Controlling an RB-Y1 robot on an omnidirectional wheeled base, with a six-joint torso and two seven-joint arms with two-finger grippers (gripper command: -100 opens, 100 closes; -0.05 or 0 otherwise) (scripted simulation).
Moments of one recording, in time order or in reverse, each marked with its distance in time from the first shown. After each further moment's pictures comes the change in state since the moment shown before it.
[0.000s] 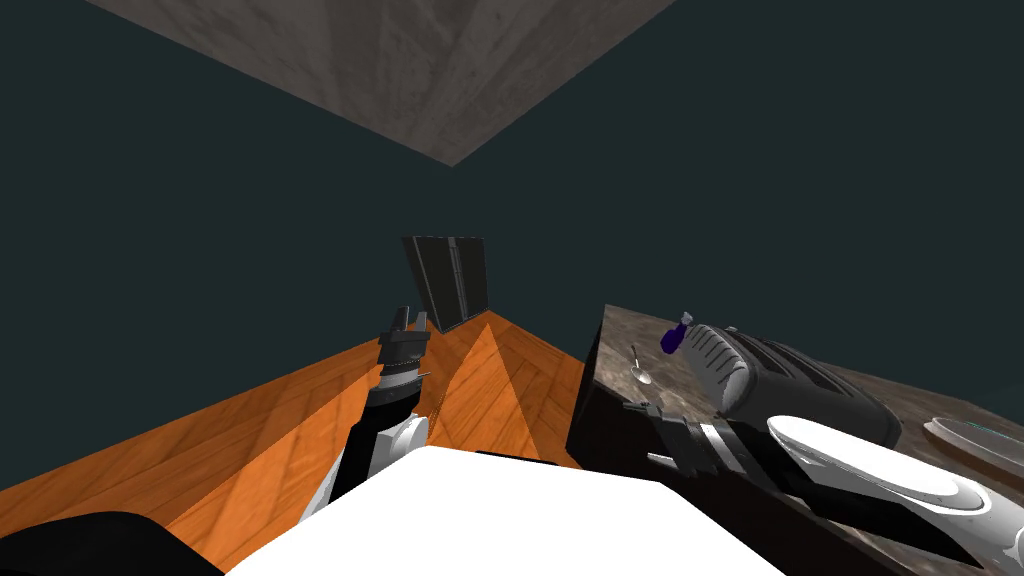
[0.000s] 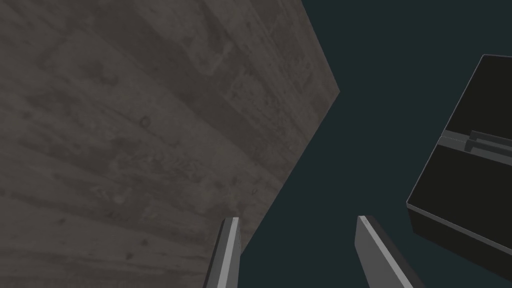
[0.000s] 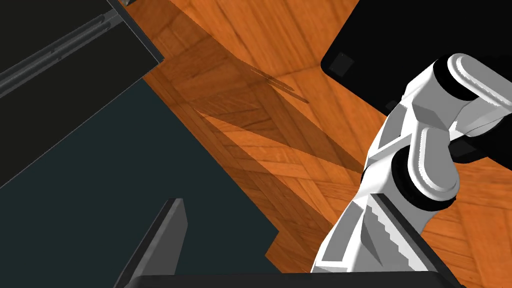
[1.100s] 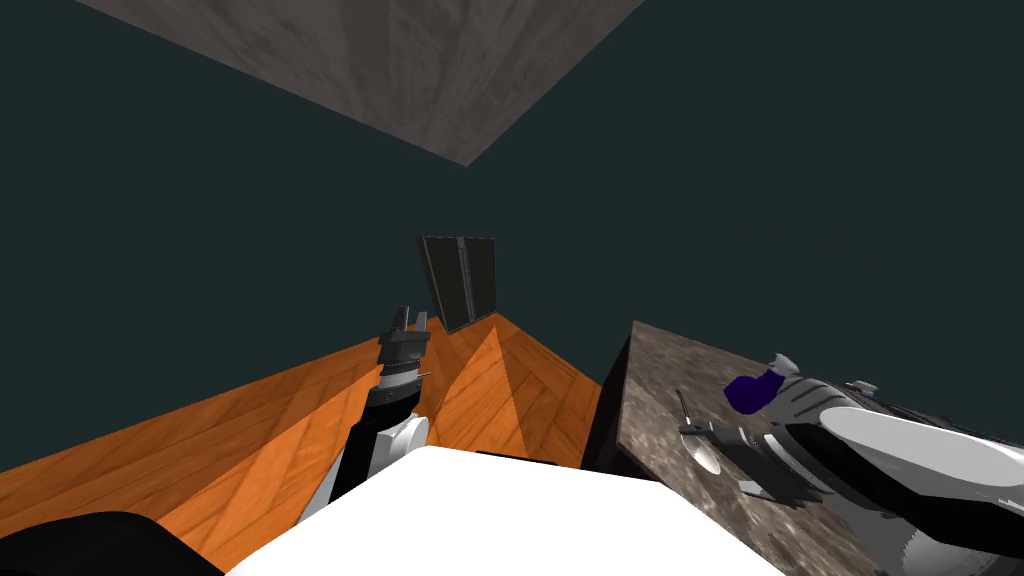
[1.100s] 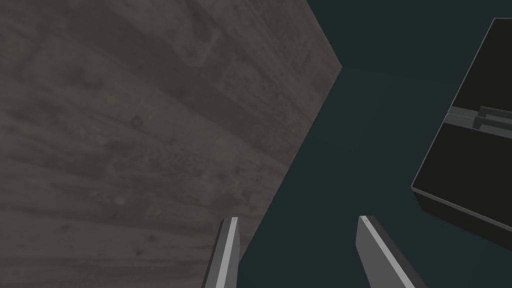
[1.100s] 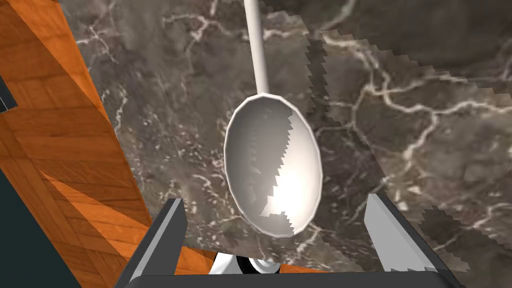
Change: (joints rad) left arm 0.000 0.000 0.000 0.000 0.000 0.000 0.000; right arm -0.048 -0.258 0.148 0.126 0.174 0.067 0.162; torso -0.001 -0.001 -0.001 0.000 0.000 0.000
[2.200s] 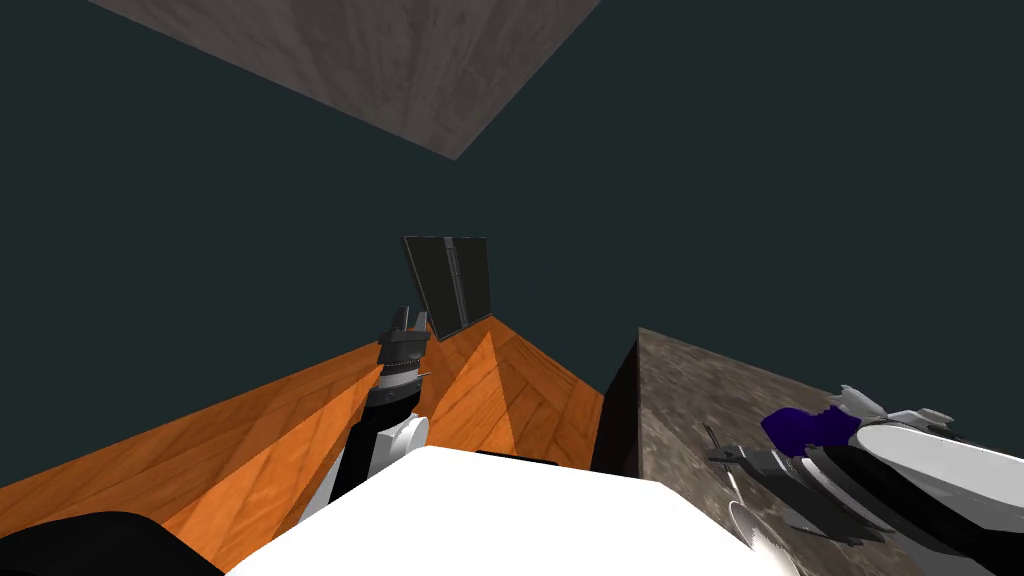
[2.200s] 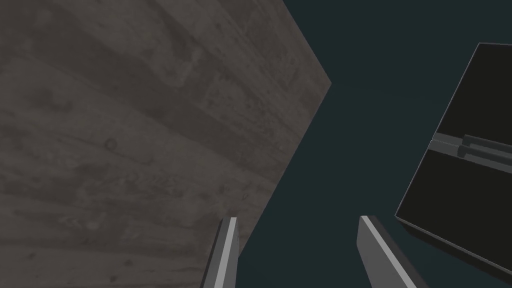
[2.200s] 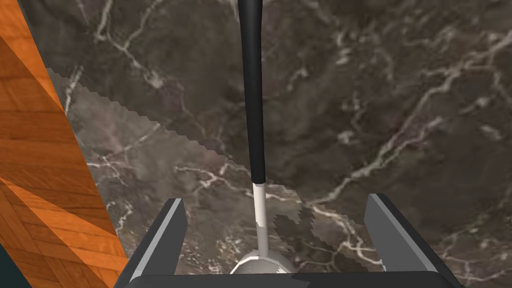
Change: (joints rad) left arm 0.000 0.000 0.000 0.000 0.000 0.000 0.000; right arm 0.001 0.021 0.046 0.123 -0.002 -0.050 0.211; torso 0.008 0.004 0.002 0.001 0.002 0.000
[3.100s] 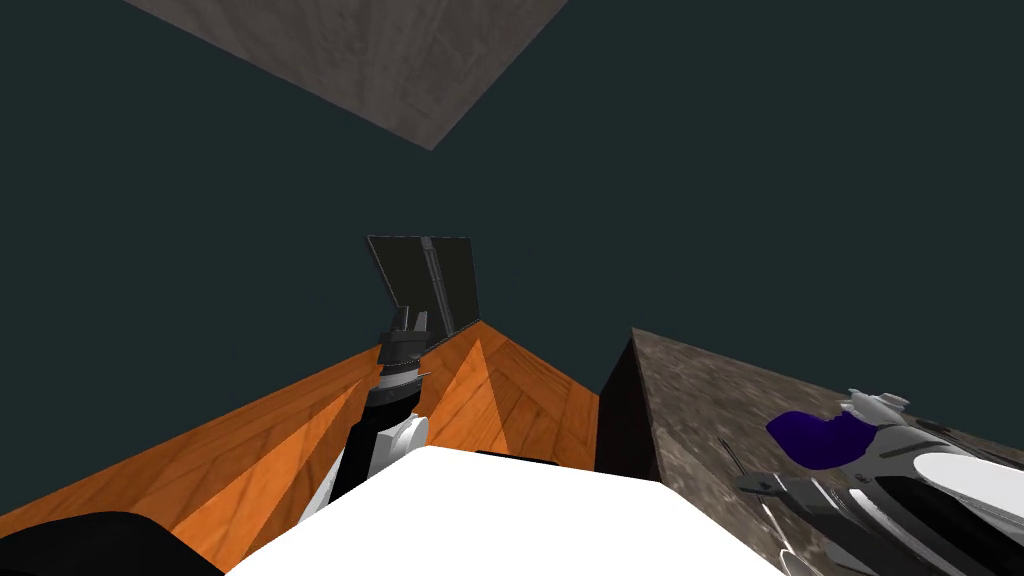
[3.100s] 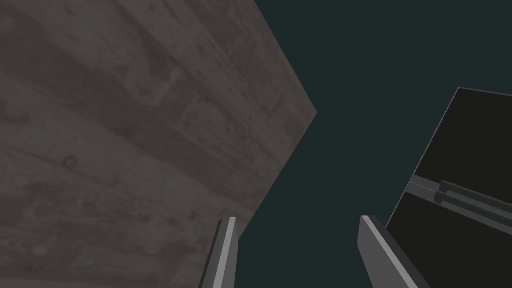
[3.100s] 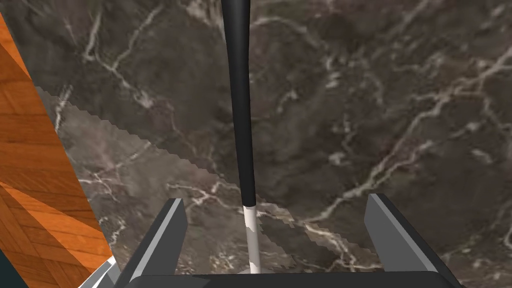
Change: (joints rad) left arm 0.000 0.000 0.000 0.000 0.000 0.000 0.000; right arm 0.026 0.051 0.000 0.153 -0.057 -0.085 0.263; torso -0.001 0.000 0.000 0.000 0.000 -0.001
